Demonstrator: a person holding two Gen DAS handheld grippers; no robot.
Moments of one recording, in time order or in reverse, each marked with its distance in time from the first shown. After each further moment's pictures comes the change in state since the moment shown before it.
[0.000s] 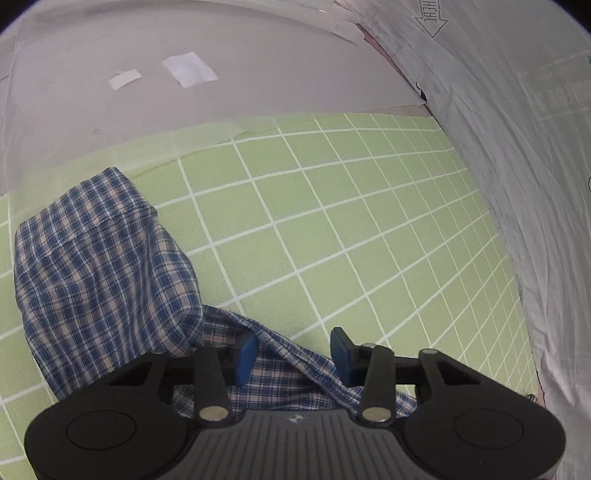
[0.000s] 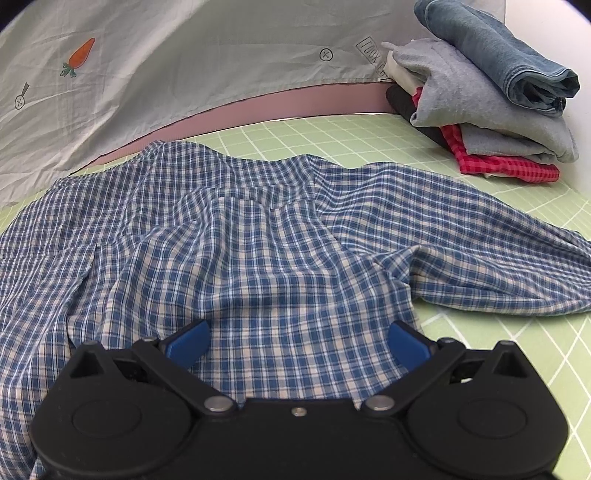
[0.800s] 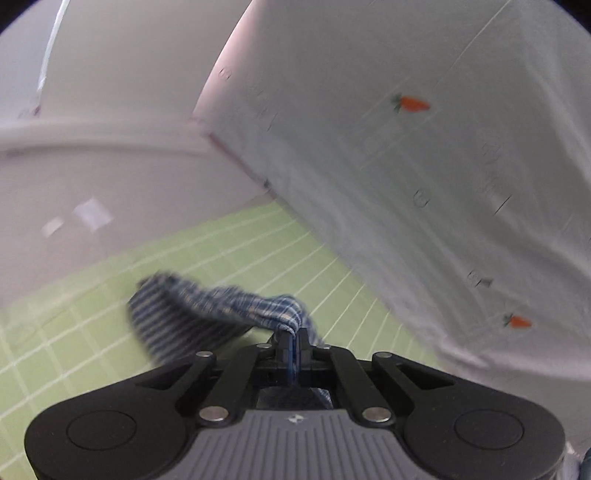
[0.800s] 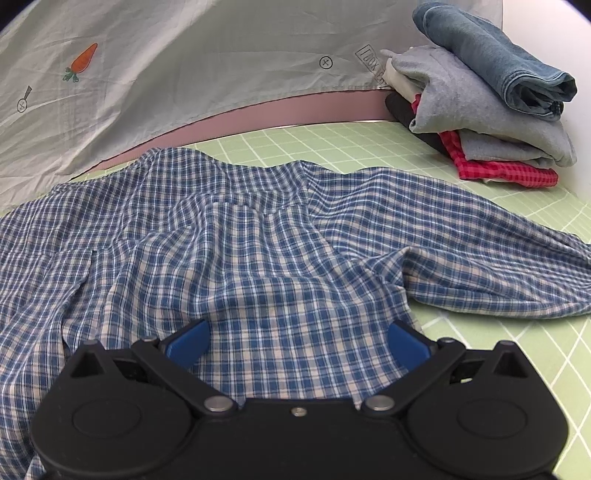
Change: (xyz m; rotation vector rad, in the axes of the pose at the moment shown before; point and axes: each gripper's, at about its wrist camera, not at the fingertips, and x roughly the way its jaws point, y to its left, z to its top) left arm -0.102 -0.013 -0.054 0.280 -0.243 -0.213; right arm 0.000 -0.003 -0.004 -0.002 -0.036 0.003
